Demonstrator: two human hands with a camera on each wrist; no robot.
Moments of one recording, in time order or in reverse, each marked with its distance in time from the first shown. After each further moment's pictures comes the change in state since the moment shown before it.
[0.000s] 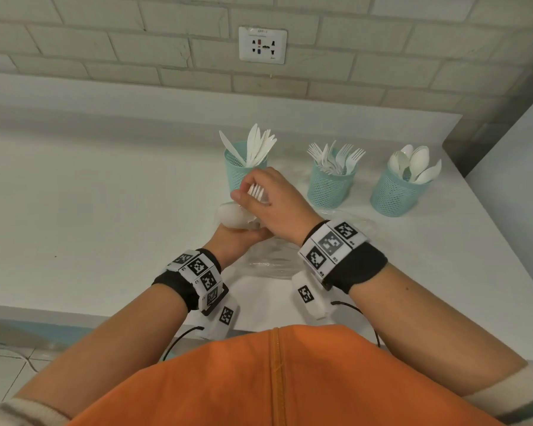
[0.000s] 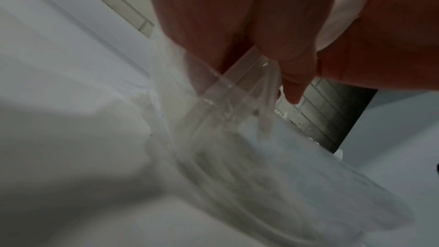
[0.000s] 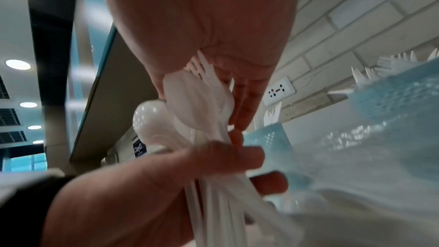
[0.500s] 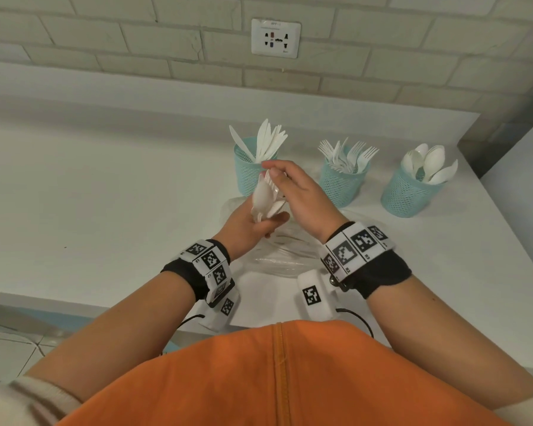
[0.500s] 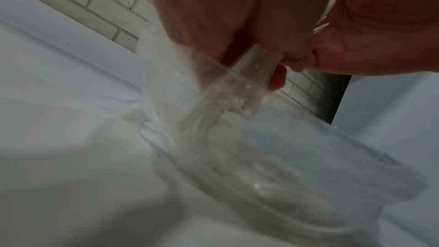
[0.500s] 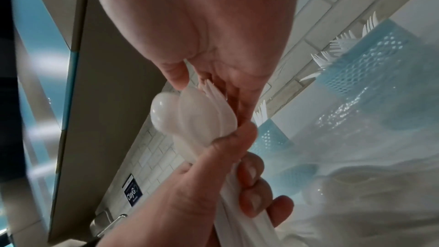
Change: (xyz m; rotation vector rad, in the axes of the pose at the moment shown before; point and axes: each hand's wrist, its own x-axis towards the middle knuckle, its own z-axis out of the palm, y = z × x) left_hand 0.006 0.007 0.001 0.185 -0.045 0.023; right_hand -0.004 0.007 -0.013 0.369 0.050 0.147
